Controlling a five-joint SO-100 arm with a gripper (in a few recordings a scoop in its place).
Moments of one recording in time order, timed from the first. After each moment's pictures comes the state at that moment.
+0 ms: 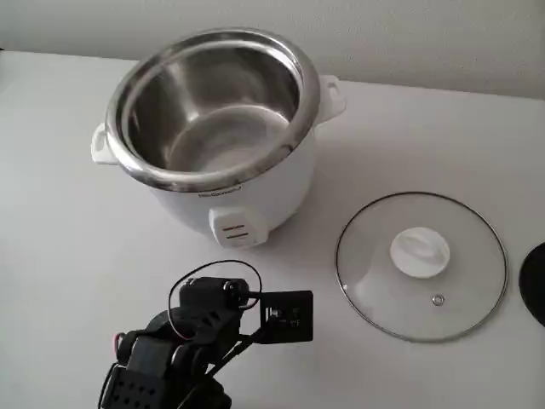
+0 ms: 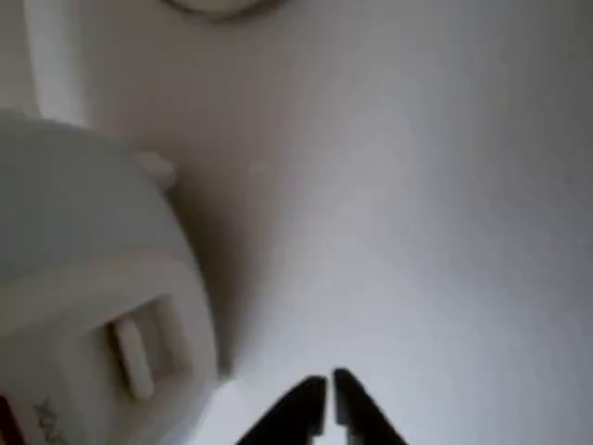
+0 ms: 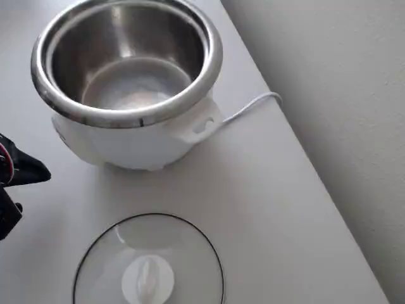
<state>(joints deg) -7.8 187.8 175.6 55.5 -1.9</state>
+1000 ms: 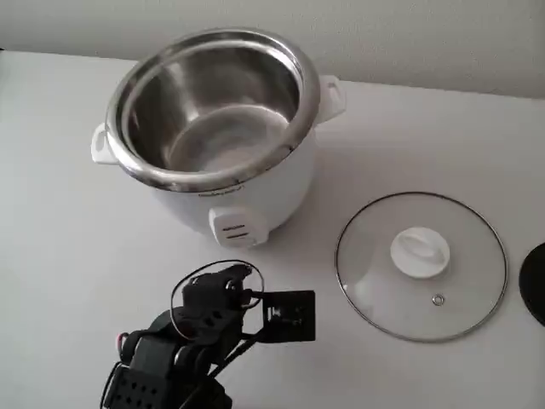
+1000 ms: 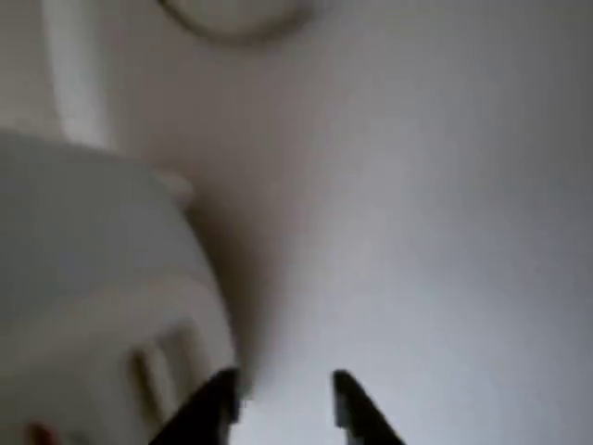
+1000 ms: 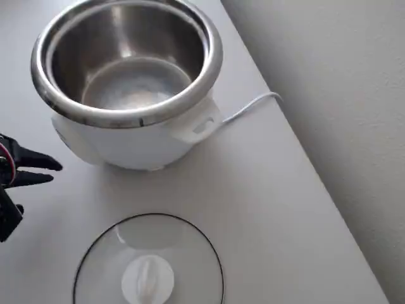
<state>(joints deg) -3.1 187.8 176.7 49.9 -2.1</state>
